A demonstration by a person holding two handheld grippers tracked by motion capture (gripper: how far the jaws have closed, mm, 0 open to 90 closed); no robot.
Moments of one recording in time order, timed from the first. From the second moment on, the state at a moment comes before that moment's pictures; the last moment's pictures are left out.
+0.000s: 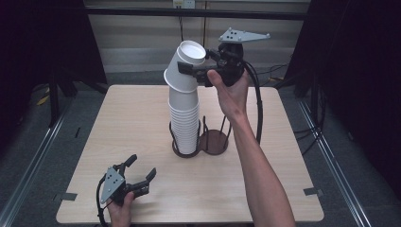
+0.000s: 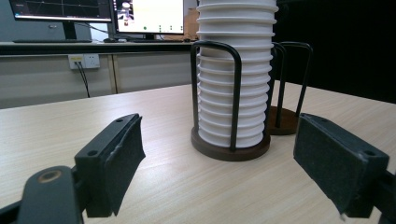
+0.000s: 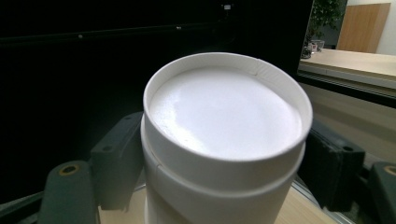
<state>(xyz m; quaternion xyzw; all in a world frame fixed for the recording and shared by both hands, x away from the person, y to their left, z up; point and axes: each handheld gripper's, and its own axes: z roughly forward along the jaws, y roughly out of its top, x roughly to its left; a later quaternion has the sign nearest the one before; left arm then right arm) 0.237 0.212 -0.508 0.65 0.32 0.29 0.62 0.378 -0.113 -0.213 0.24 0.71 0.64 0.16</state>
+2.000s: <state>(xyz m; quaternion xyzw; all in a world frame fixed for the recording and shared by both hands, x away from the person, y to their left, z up) 0.237 0.212 -0.508 0.65 0.32 0.29 0.62 0.340 -0.184 -0.213 0.26 0.65 0.69 0.17</state>
